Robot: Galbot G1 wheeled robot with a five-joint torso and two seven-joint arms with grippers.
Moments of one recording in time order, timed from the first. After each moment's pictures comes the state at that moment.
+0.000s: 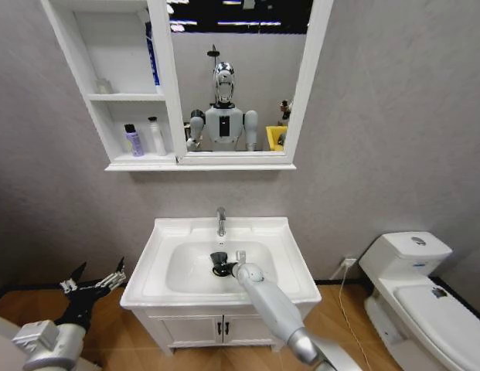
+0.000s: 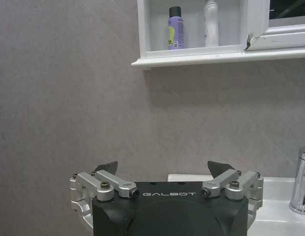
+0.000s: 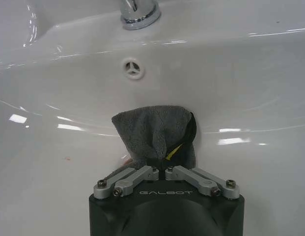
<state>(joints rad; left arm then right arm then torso) 1.69 -1.34 -0.98 -2.40 -0.43 0.28 -0.04 -0.58 1.46 0.02 0.99 0.58 -0.51 0.02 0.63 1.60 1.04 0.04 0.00</state>
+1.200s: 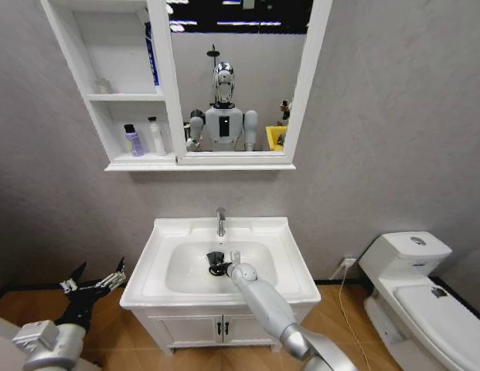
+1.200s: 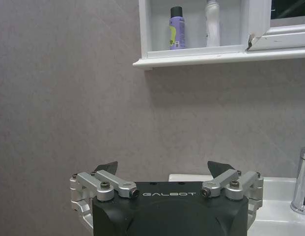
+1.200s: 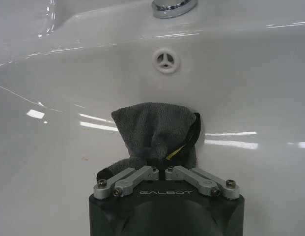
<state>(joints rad) 1.69 -1.34 -0.98 -2.40 -0.43 0.28 -0.04 -0.55 1.53 0.00 0.90 0.54 -0.47 0.02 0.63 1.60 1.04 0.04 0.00</state>
